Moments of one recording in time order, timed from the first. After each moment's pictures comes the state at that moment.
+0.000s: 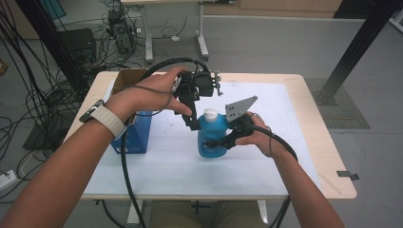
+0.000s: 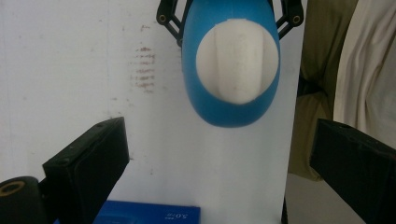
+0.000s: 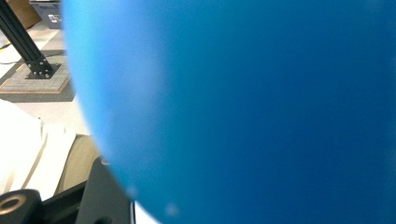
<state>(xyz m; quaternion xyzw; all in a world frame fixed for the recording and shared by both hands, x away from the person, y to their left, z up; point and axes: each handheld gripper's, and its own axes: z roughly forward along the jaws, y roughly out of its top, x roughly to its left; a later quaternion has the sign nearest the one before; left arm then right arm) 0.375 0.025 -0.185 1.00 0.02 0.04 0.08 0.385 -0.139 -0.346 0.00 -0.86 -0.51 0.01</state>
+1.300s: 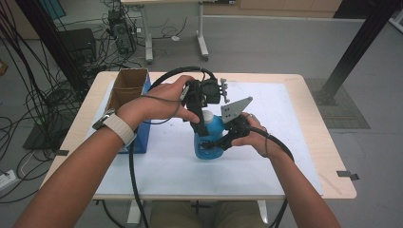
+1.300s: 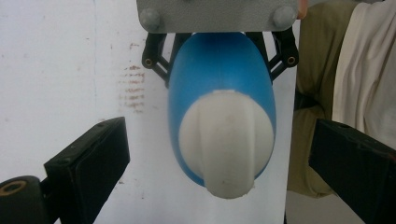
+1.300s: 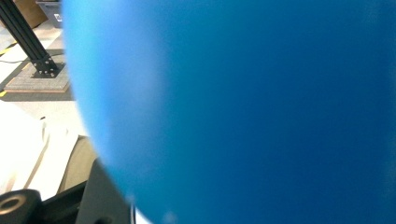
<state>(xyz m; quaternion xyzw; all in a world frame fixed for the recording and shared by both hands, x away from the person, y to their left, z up) 0.373 0.011 -0.203 0.99 0.01 0.03 0.10 0.385 -0.129 -0.349 0.01 -0.86 -0.51 0.02</state>
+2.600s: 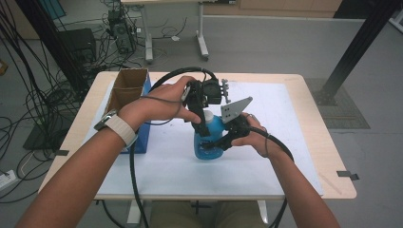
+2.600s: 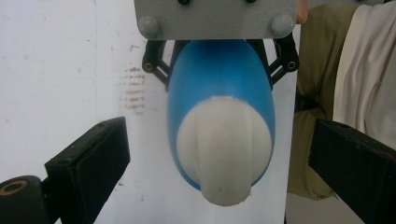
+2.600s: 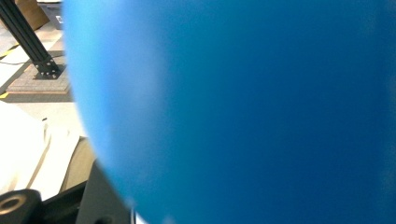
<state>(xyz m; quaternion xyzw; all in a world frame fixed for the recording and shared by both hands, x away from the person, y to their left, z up) 0.372 0.009 -0.205 0.99 0.01 0.03 0.10 0.385 -0.129 -0.349 0.01 -0.86 -0.51 0.02</state>
